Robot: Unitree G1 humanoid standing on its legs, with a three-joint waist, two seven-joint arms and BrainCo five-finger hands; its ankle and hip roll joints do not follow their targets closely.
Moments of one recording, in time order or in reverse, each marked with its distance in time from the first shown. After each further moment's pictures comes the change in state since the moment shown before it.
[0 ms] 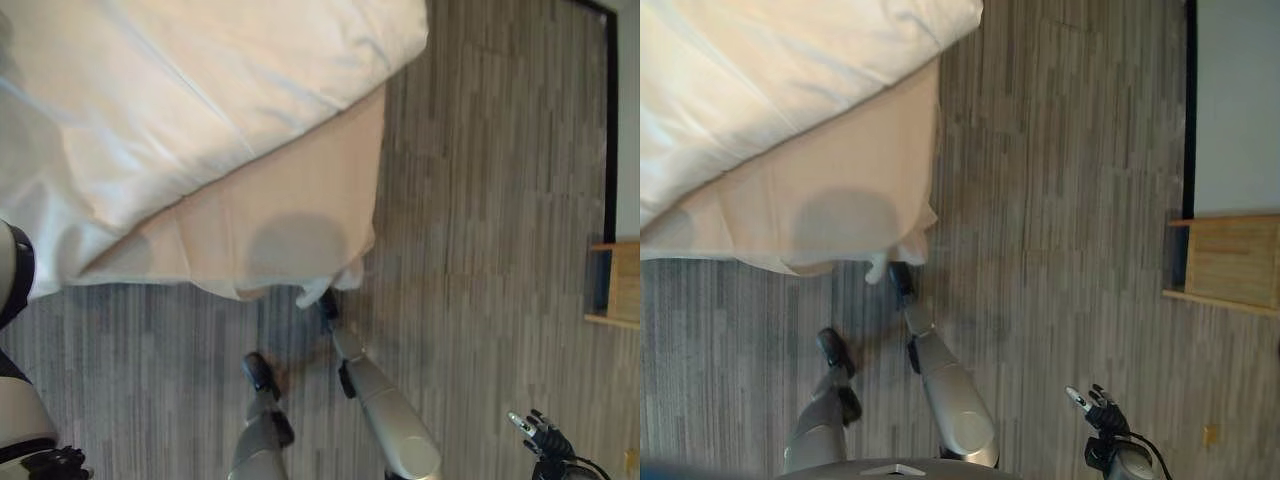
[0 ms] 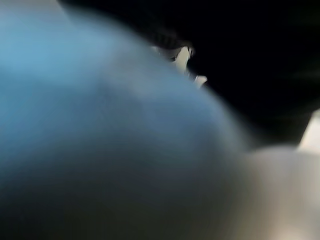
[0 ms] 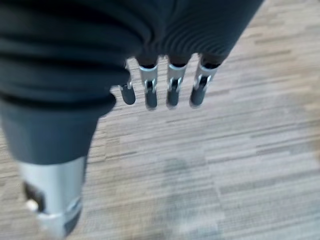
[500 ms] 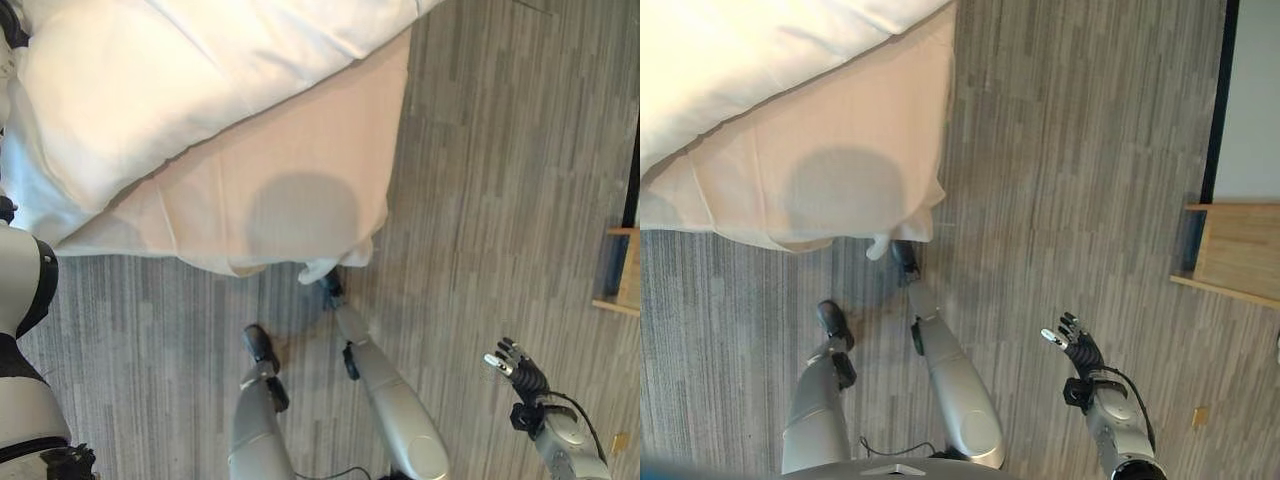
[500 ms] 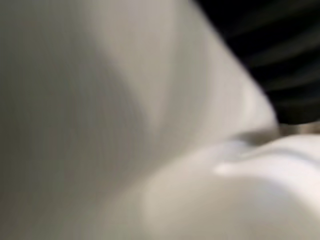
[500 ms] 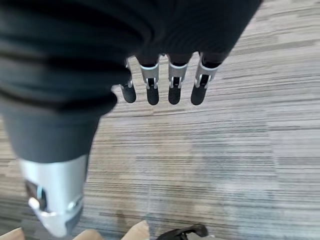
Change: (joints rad) left arm 0.055 -0.022 -0.013 -0.076 0.171 -0.028 -0.022; right arm -0.083 -0.031 0.090 -0.137 0.003 -0.047 0.012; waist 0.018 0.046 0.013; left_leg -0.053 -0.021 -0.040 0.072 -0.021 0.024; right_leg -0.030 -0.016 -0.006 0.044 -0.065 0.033
